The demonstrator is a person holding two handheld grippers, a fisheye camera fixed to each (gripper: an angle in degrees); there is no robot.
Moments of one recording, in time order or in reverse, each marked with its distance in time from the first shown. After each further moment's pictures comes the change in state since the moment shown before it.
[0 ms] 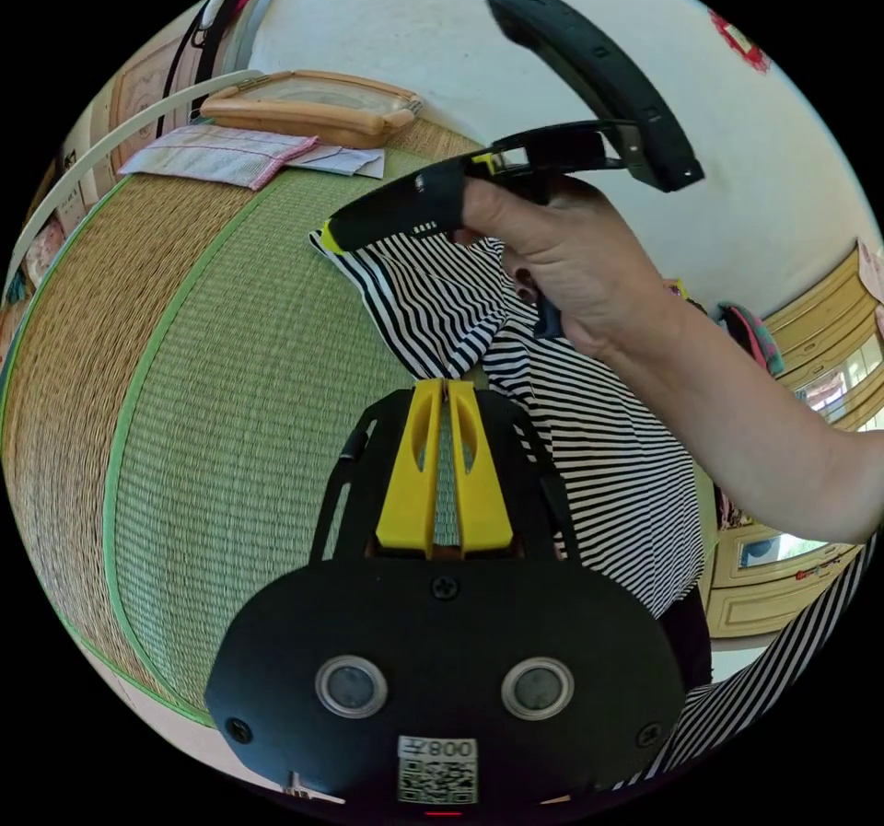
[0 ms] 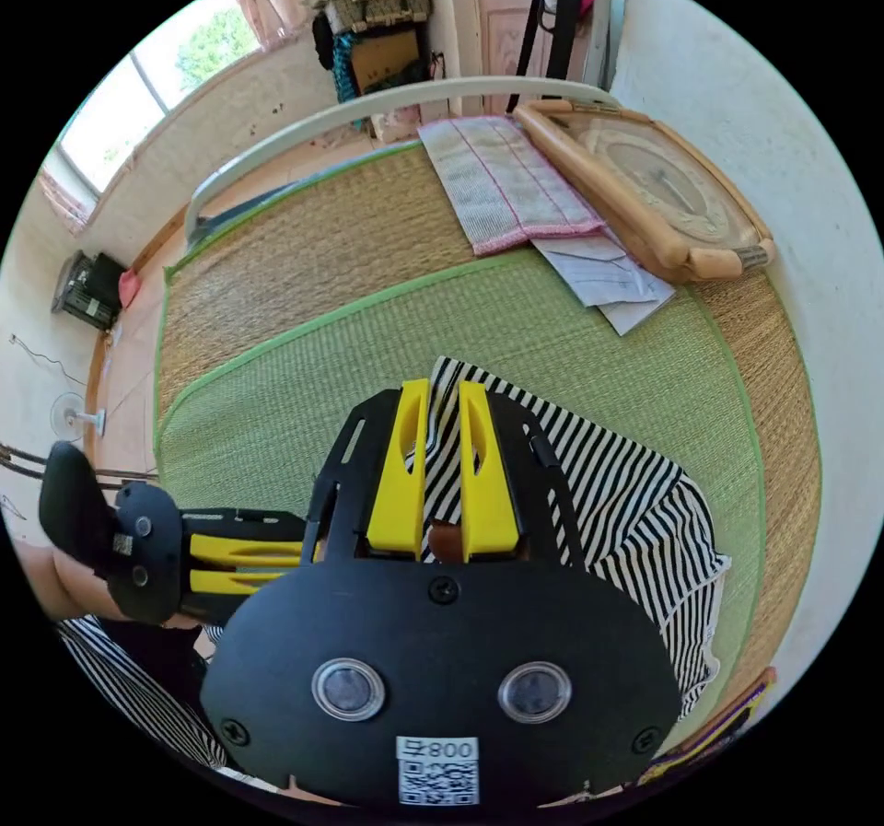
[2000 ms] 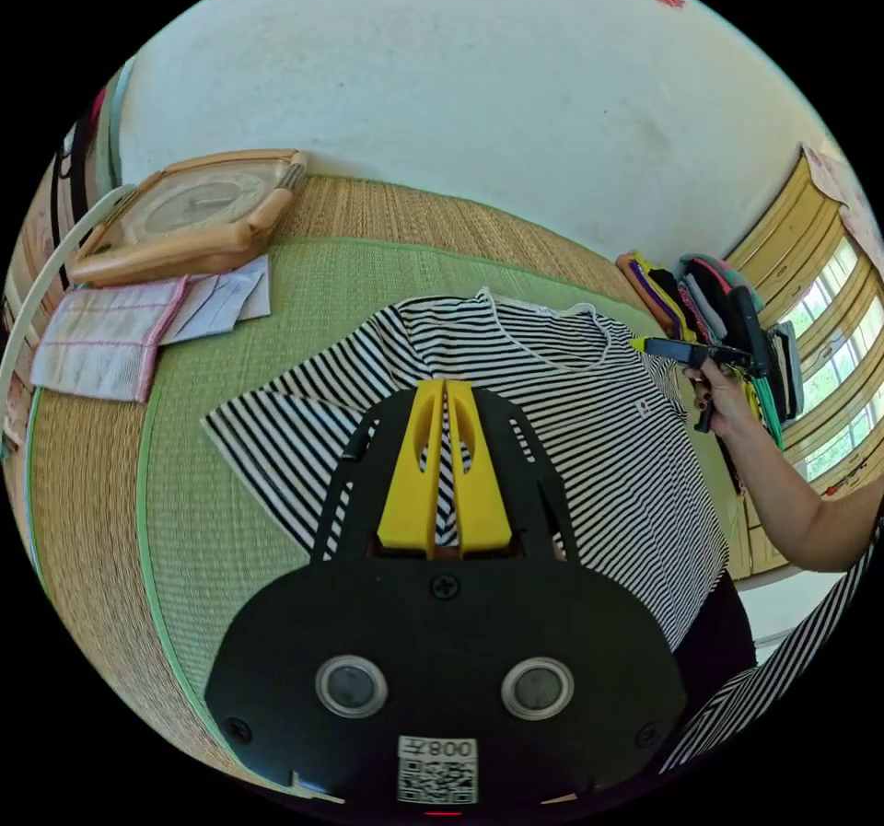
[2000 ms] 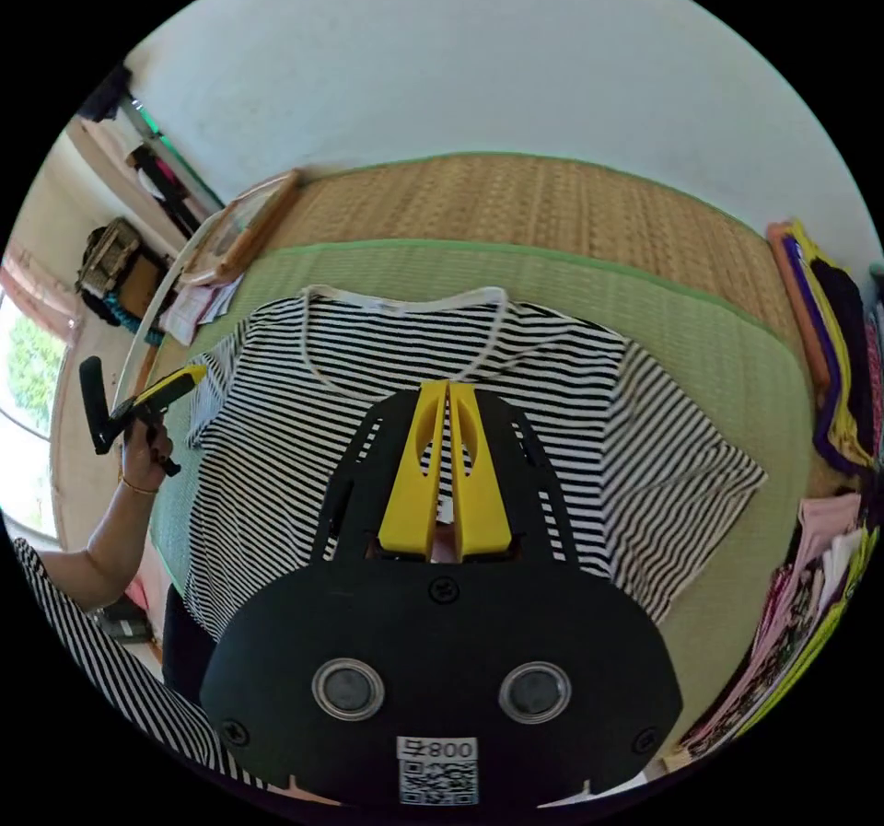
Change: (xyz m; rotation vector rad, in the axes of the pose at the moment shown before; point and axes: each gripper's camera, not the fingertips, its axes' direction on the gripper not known) left arm 0.110 -0.196 0.042 0.014 0.002 0.321; right arm 0.232 0.426 -0.154 0.241 0.104 0.920
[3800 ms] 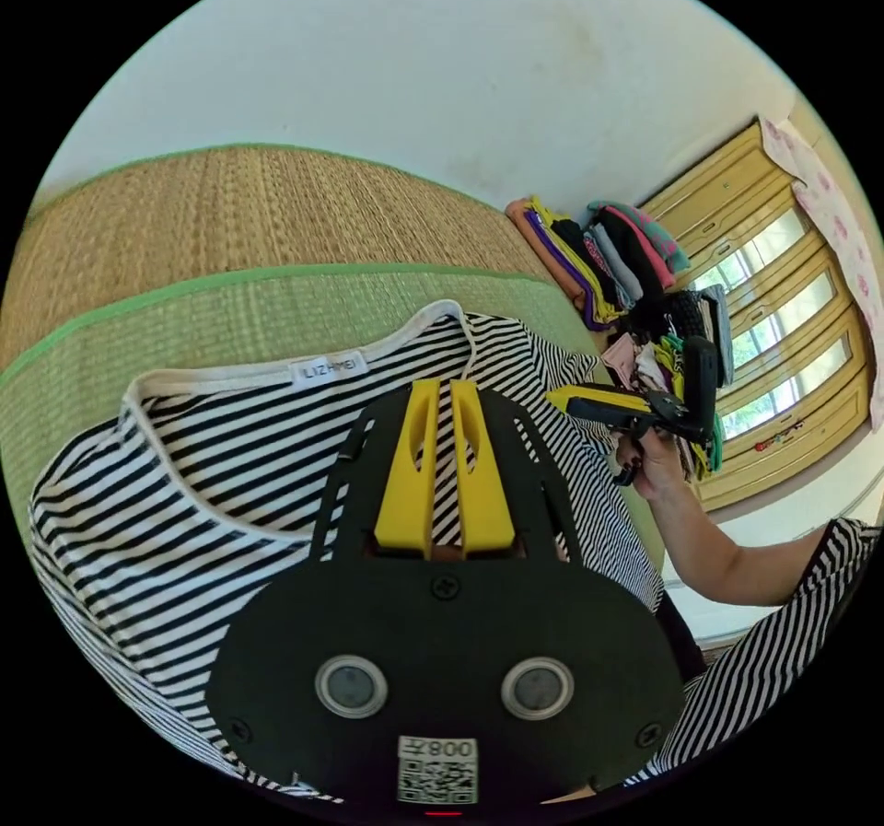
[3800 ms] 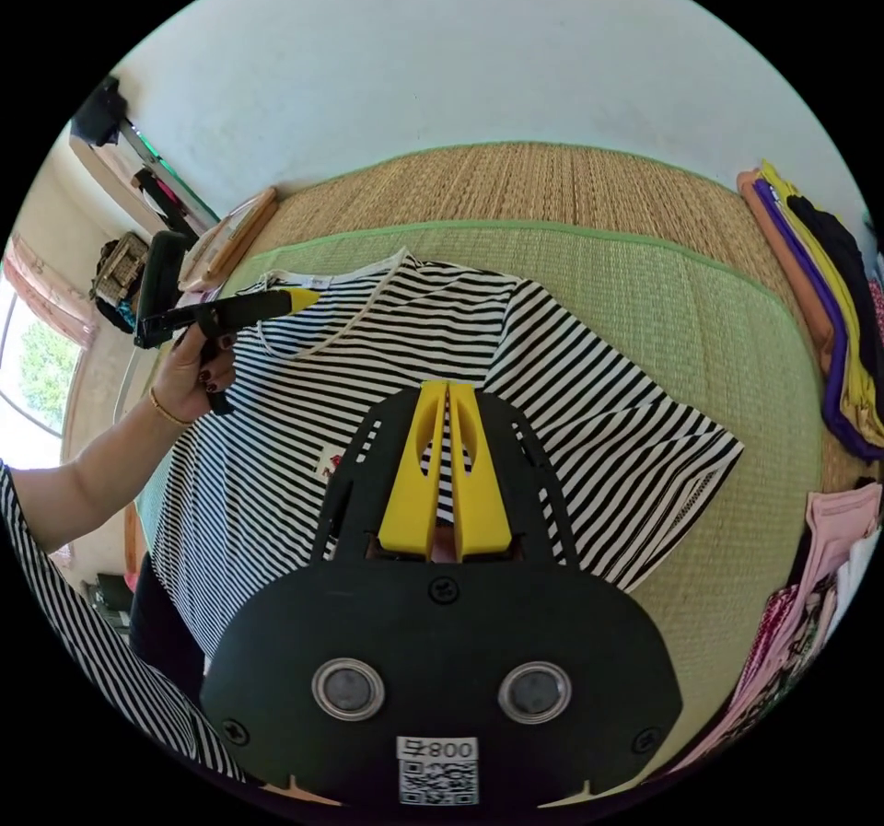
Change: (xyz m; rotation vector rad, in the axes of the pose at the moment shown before) left arm 0.153 -0.215 0.130 -0.096 0.344 0.143; right arm 0.142 0.101 -0.062 0.049 -0.081 -0.050
